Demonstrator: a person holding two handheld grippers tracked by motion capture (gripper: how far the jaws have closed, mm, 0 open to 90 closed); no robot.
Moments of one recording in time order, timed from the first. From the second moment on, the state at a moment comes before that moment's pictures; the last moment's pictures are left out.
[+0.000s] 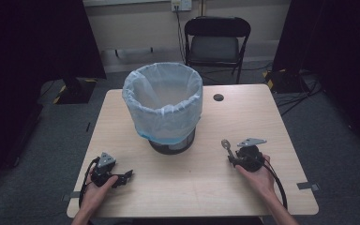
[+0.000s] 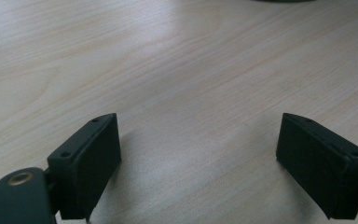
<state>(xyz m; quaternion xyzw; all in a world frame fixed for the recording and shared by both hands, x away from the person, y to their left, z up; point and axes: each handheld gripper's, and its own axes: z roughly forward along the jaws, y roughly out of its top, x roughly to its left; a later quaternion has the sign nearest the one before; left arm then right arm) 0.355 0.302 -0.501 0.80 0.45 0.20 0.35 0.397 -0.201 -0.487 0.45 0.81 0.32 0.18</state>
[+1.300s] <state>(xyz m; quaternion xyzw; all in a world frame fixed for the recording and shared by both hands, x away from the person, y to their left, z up) 0.356 0.303 -0.501 0.80 0.45 0.19 0.35 0.396 -0.200 -0.458 0.44 0.79 0.39 0.18</state>
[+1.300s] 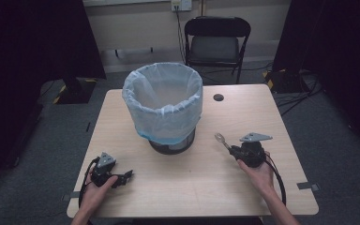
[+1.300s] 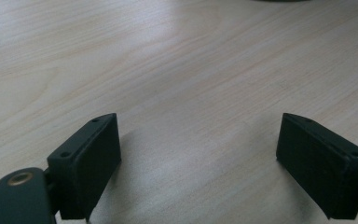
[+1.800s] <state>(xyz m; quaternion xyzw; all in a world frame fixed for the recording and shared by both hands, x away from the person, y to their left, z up) 0.356 0.303 -0.501 0.80 0.45 0.19 0.35 0.398 -0.199 -0.401 0.41 0.77 0.45 0.19</state>
